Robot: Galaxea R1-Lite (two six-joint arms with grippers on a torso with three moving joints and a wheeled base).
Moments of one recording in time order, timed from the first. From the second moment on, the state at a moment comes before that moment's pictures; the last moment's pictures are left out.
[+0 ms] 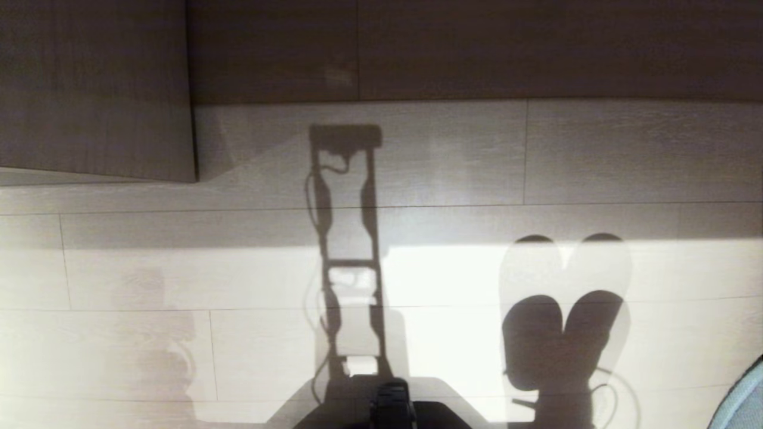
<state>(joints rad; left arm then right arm) 0.00 0.00 0.00 0.00 0.00 -0.01 0.00 0.00 0.00 0.01 0.02 -0.08</state>
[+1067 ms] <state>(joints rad) 0.00 0.00 0.00 0.01 0.00 -0.01 0.00 0.00 0.00 0.01 0.02 -0.08</state>
